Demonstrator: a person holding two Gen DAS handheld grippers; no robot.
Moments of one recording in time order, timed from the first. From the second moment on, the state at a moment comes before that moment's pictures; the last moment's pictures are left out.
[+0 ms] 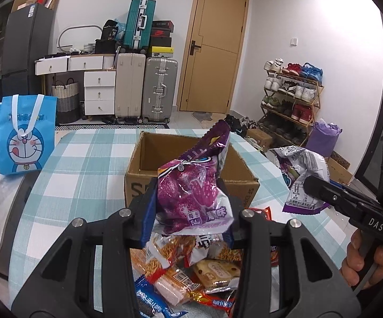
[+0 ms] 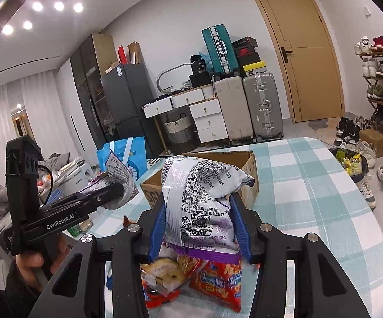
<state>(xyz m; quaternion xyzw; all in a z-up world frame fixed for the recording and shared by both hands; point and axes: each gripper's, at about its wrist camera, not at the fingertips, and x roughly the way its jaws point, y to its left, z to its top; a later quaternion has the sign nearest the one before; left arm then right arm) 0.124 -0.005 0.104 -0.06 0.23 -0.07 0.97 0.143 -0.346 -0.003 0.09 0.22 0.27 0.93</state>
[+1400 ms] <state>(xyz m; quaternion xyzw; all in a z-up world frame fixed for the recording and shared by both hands) 0.294 -0.022 0.073 -0.03 0.32 -0.03 0.95 0.257 -0.293 -0.021 0.07 0.28 0.25 0.93</state>
